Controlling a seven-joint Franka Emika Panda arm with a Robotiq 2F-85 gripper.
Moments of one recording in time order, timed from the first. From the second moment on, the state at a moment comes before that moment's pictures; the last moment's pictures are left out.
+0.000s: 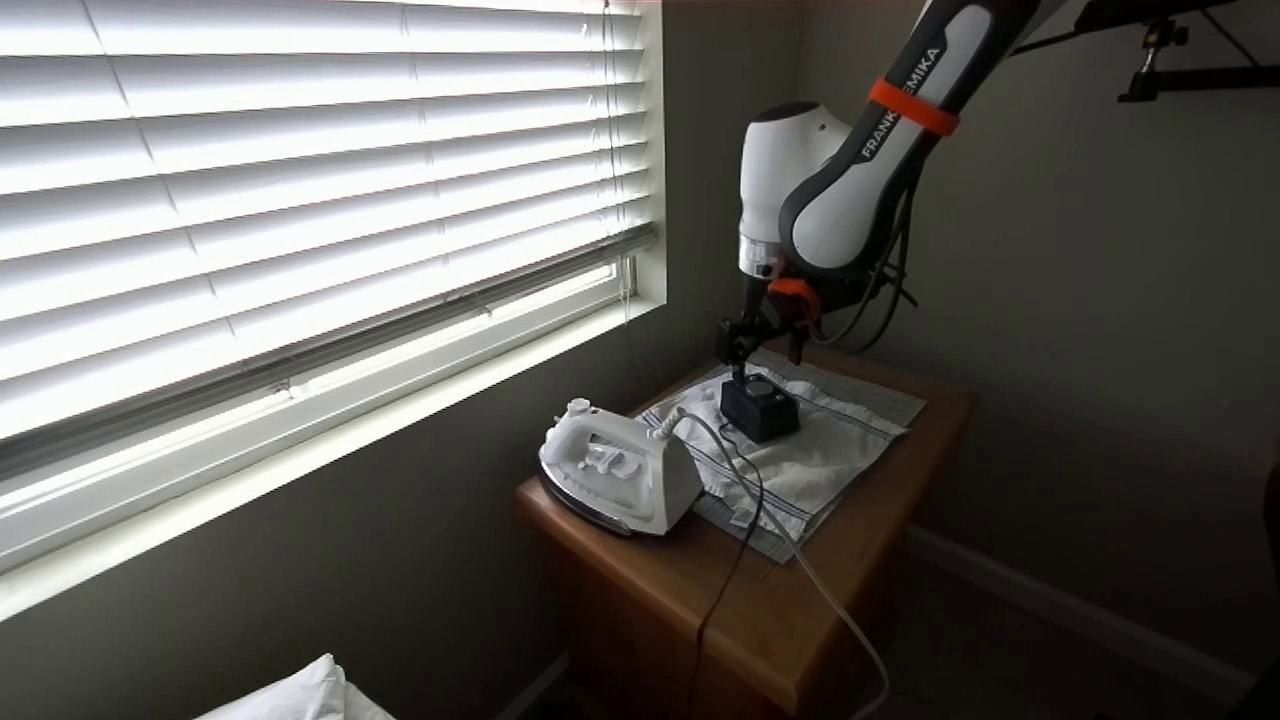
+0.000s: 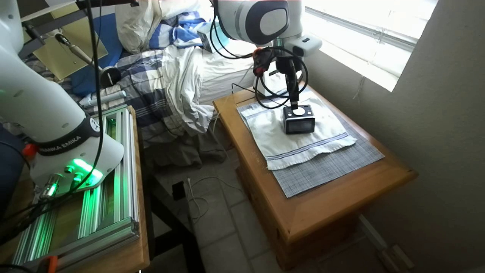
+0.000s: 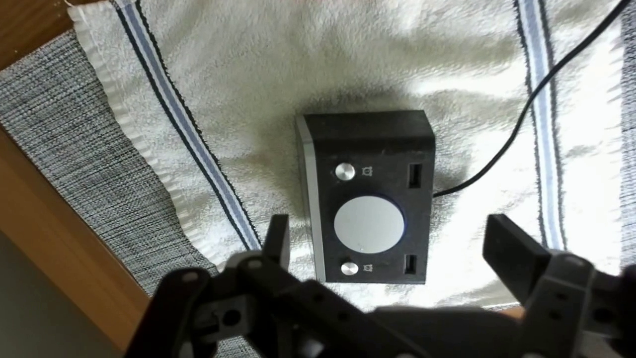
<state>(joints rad) 0.07 0.63 -0.12 -2.01 -0.18 2.72 0.62</state>
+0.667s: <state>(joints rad) 0.09 0.67 -0.16 -2.01 -0.11 2.72 0.54</state>
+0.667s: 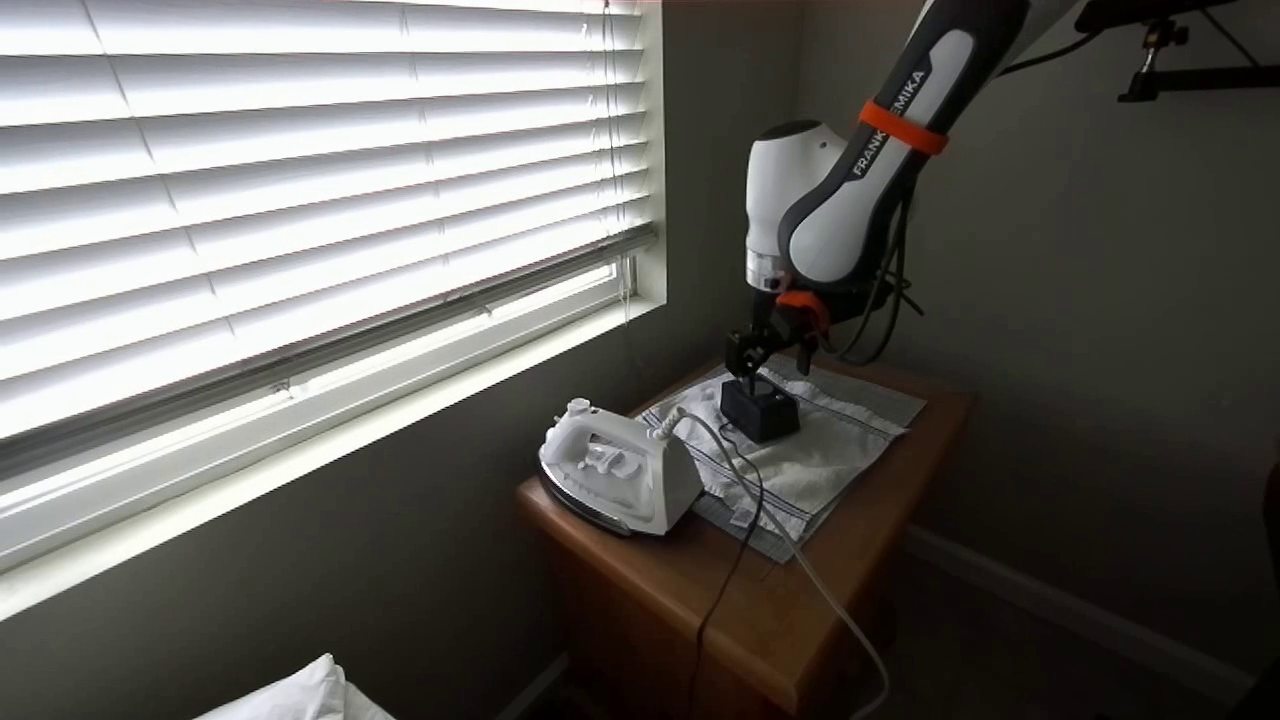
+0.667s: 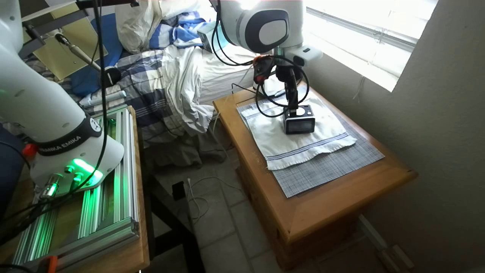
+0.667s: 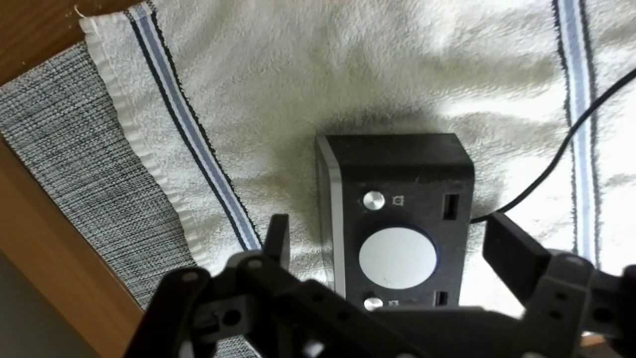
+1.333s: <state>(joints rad) 0.08 0.74 -0.15 -1.94 -0.01 2.75 0.47</state>
